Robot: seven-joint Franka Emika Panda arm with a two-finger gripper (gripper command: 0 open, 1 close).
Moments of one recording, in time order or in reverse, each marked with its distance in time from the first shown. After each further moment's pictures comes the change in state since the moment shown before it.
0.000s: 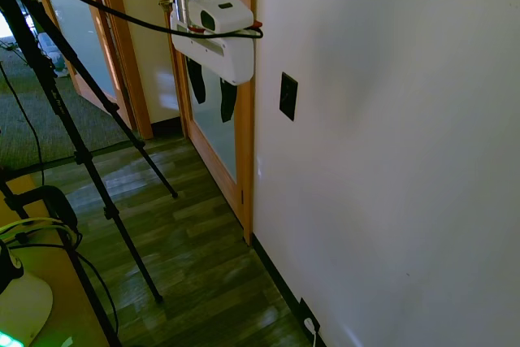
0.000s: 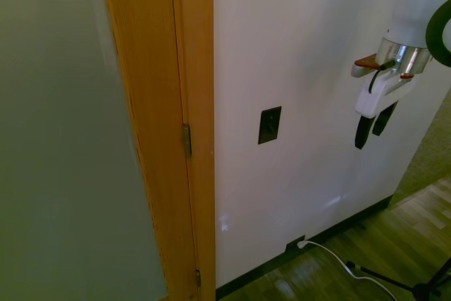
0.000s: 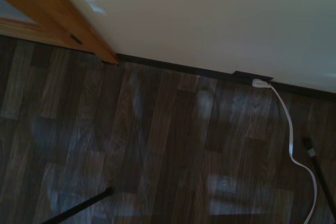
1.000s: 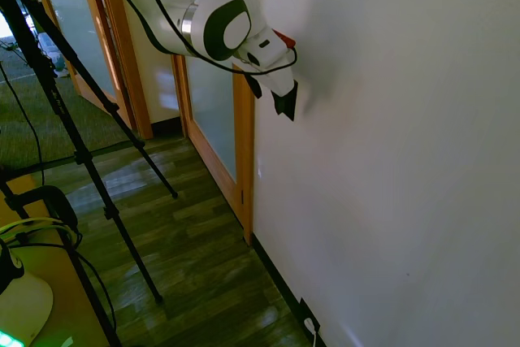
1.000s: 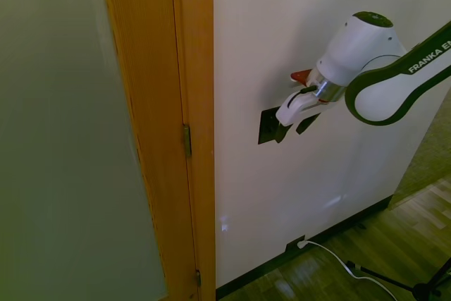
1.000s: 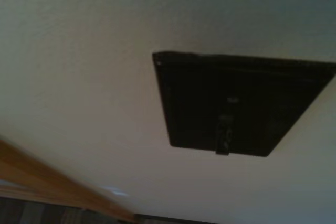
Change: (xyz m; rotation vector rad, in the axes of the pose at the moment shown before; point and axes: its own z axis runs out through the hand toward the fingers) arm 0.061 -0.124 0.088 0.282 0.242 0.077
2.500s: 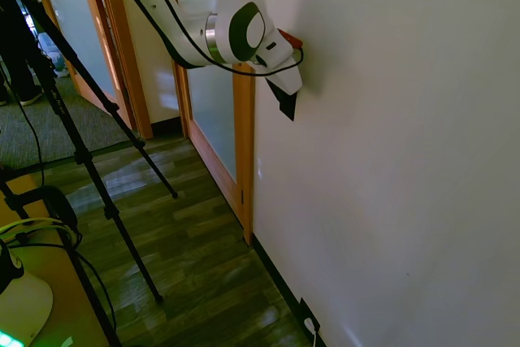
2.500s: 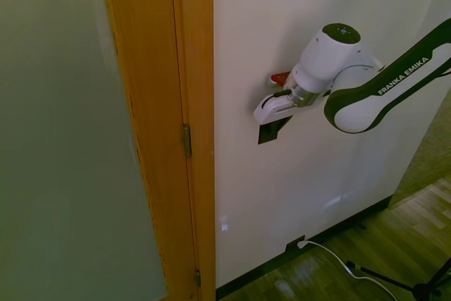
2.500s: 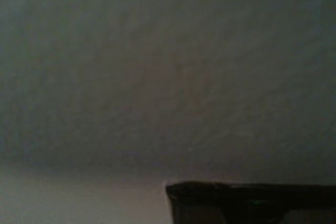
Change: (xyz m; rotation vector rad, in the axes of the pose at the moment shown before) arm 0.007 -0.034 0.029 0.016 0.099 0.059
